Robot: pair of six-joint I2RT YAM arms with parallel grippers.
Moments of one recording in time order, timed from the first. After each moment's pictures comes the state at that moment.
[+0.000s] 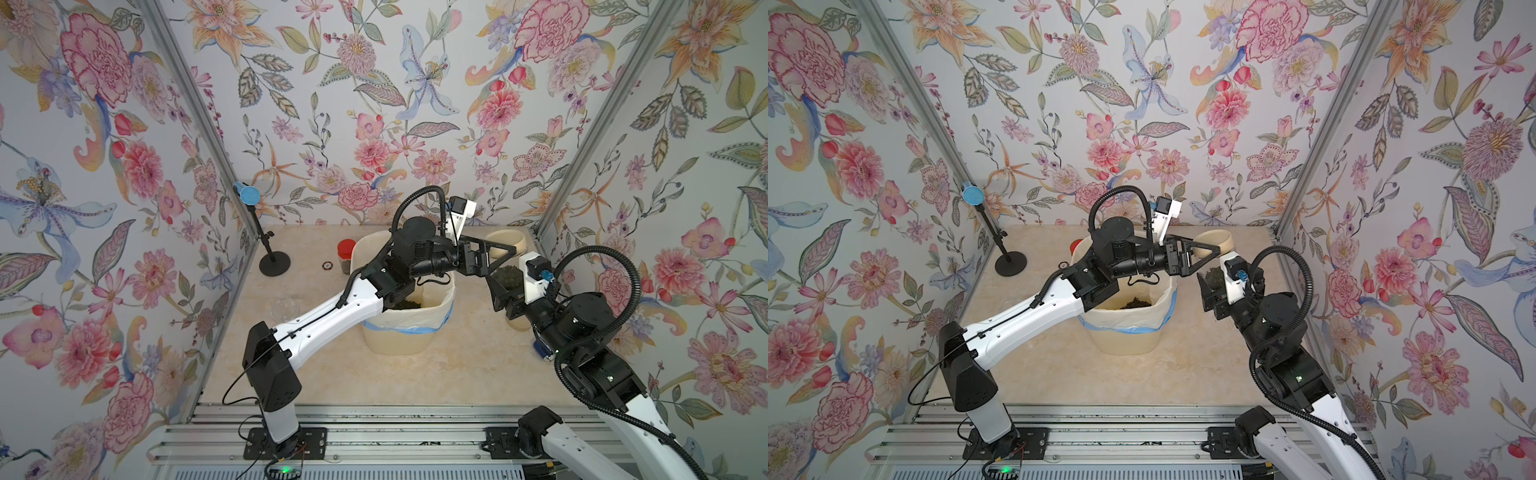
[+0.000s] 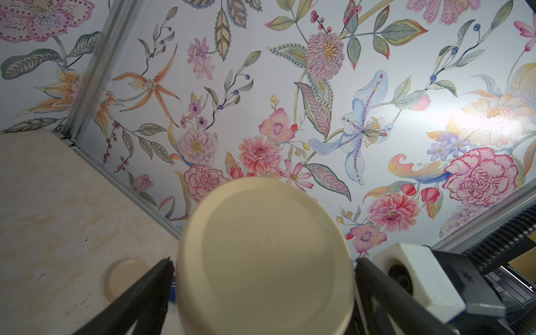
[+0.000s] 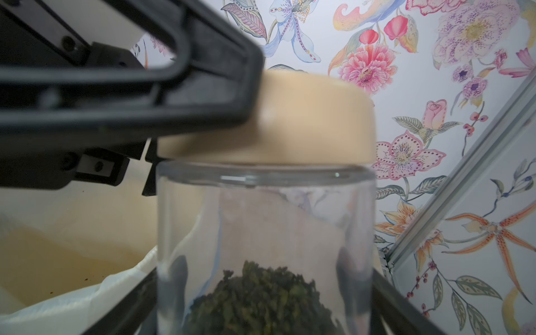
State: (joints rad) left arm -0.92 1.77 1.76 0.09 0.47 -0.74; right arm 0.49 0.67 0.92 -0.27 0.14 -0.21
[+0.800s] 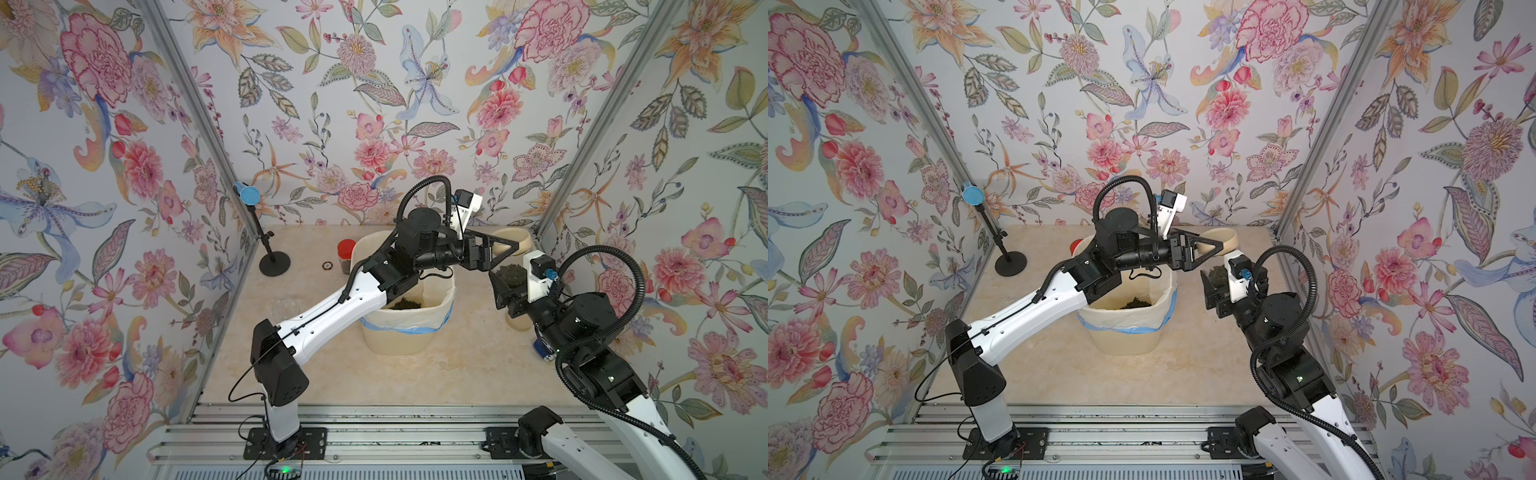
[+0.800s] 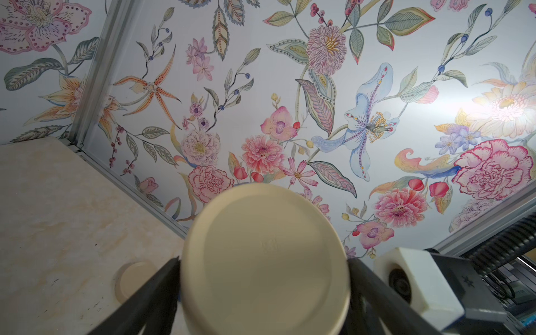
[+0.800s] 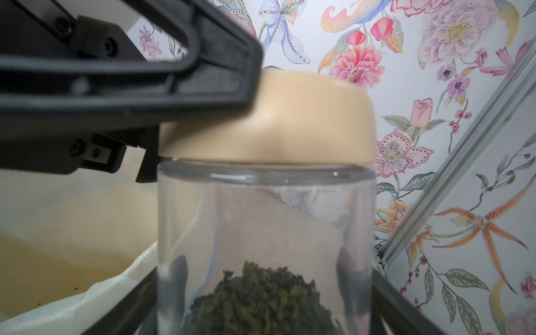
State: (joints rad) left arm -0.91 1.83 1.88 -0.03 0.49 -0.67; right arm 0.48 0.67 0.92 -0.27 0.15 -0.20
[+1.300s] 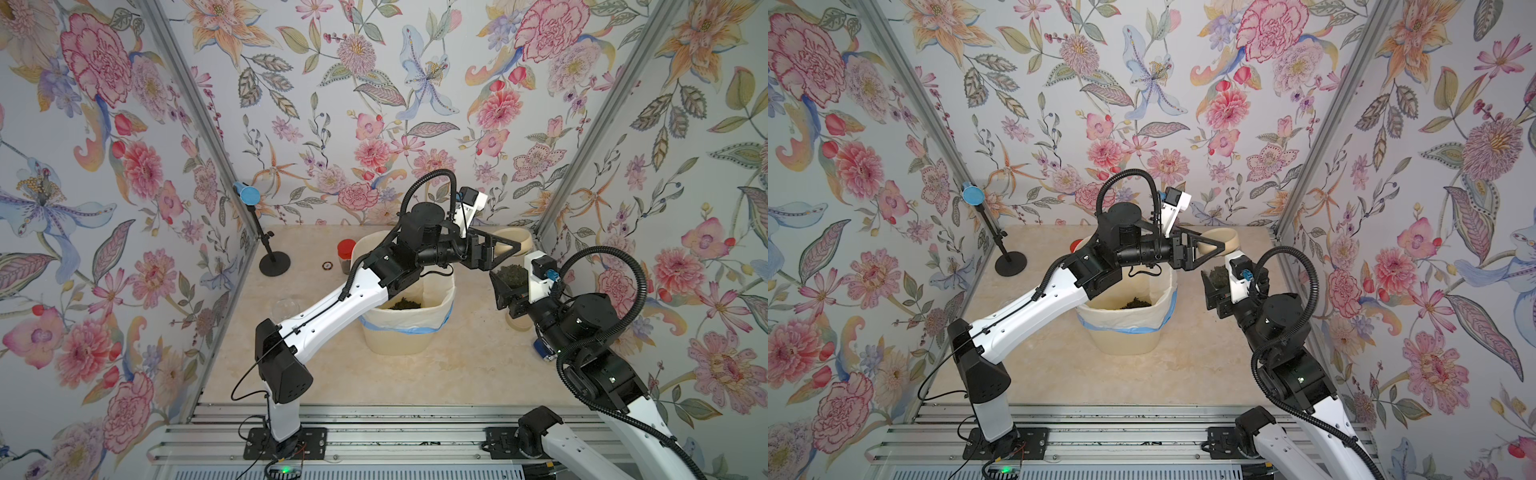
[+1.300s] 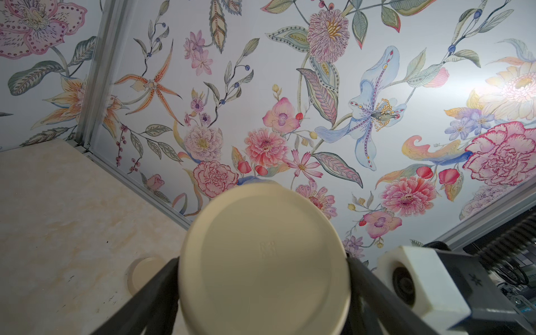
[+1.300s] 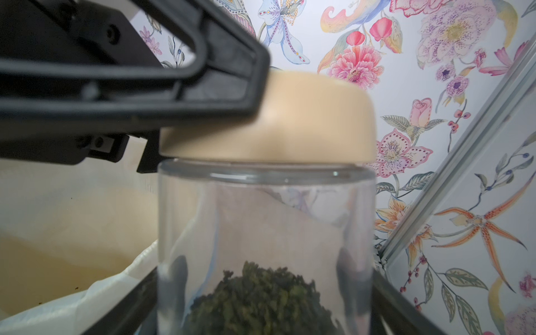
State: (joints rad) left arm -0.91 1.86 1.98 -0.14 0.51 -0.60; right arm 0.48 0.67 0.92 -0.27 0.15 -0.20
